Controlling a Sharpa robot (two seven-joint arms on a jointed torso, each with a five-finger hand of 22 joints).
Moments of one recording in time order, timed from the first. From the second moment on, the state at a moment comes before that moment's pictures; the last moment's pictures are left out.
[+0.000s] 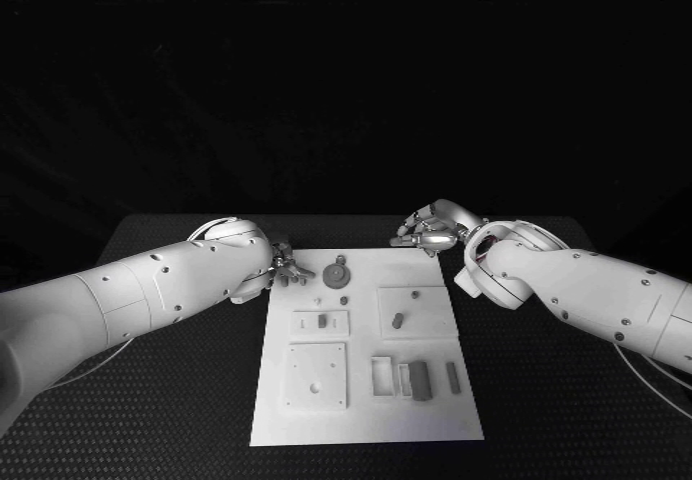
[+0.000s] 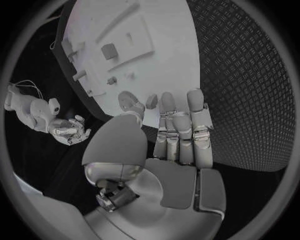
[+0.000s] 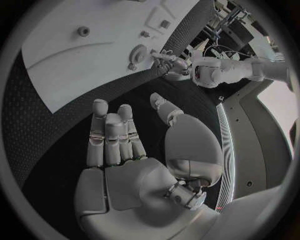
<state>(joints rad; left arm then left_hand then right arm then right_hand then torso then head) 1.36 -0.47 -0.16 1.03 -1.17 0.03 -0.49 1.11 -0.06 0.12 0.29 0.15 1.05 0.06 0.33 0.64 1.27 -0.04 0.58 0.51 1.15 -0.15 1.42 0.47 0.02 1.32 -0.24 0.31 1.31 1.20 -0.73 0.08 1.33 -1.09 -0.33 -0.14 0.94 -0.19 0.54 -0.14 0.11 0.89 0.14 0.23 0.57 0.98 0.04 0.99 0.84 1.16 -0.07 1.32 0.89 0.25 1.08 0.03 0.75 1.31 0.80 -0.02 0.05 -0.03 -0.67</state>
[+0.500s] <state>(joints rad) 1.35 -0.46 -0.16 1.02 -1.16 0.03 -0.49 1.17 -0.03 0.09 0.29 0.15 1.06 0.07 0.33 0.63 1.27 -0.04 0.58 0.51 1.15 -0.15 1.42 0.48 0.02 1.32 -0.24 0.31 1.31 1.20 -0.73 0.08 1.33 -1.09 -0.33 -0.14 0.94 -0.19 0.54 -0.14 0.11 0.89 0.14 0.23 0.57 0.98 0.04 0.99 0.84 1.16 -0.07 1.32 0.89 0.25 1.08 0.03 0.75 1.31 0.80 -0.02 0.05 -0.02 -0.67</state>
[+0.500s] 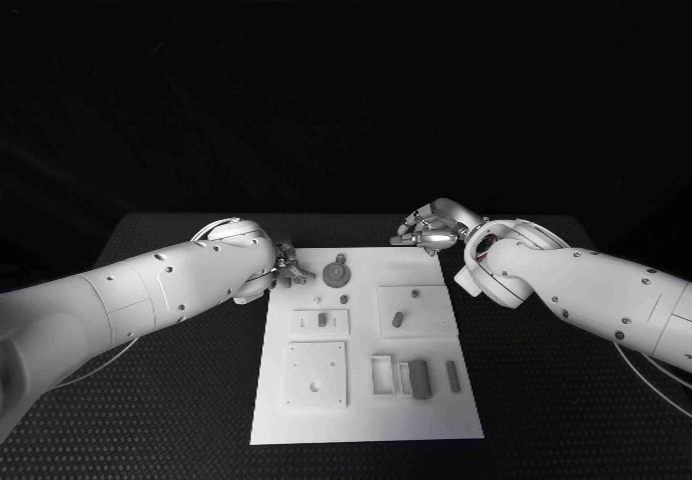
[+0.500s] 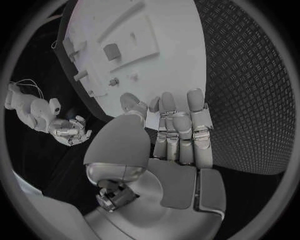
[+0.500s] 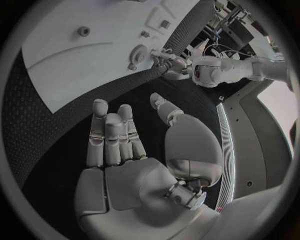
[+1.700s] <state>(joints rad) 1.35 -0.51 -0.15 1.08 -1.03 0.03 -0.48 1.46 0.00 0.12 0.35 0.13 1.08 0.06 0.34 0.62 1.29 -0.05 0.58 0.51 1.16 -0.14 1.40 0.52 0.02 1.33 -0.24 0.33 1.31 1.20 -0.73 0.08 1.32 -1.09 -0.33 -0.14 0.94 -0.19 0.54 -0.13 0.11 0.89 0.14 0.23 0.57 0.98 0.04 0.99 0.84 1.16 -0.07 1.32 0.89 0.25 1.08 0.03 0.75 1.31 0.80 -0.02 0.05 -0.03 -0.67</state>
